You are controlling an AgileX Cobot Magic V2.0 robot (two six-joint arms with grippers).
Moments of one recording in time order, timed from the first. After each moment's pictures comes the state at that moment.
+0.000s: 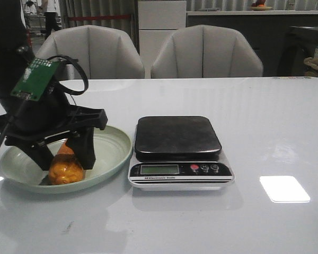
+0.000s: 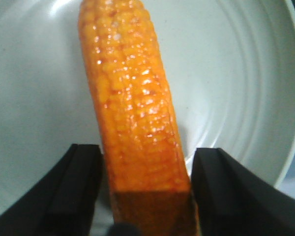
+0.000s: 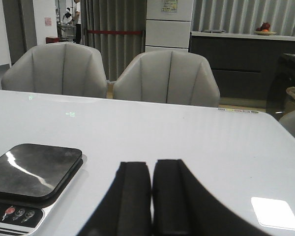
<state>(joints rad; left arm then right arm) -0.46 1.79 -1.04 -0.13 0.53 -0.26 0.12 -0.01 0.03 0.07 -0.02 -0.05</state>
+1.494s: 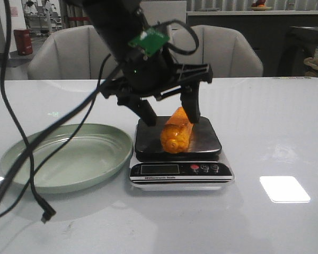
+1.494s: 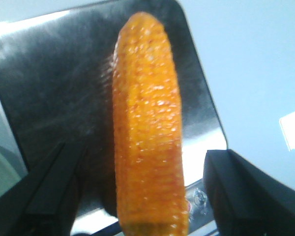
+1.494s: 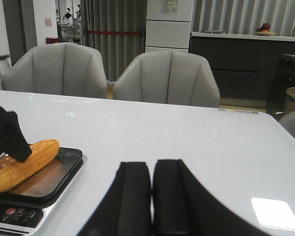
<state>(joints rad) -0.67 1.96 -1.52 -0.20 0.62 -0.24 0.12 -0.01 0.03 0.07 -0.02 -0.05</state>
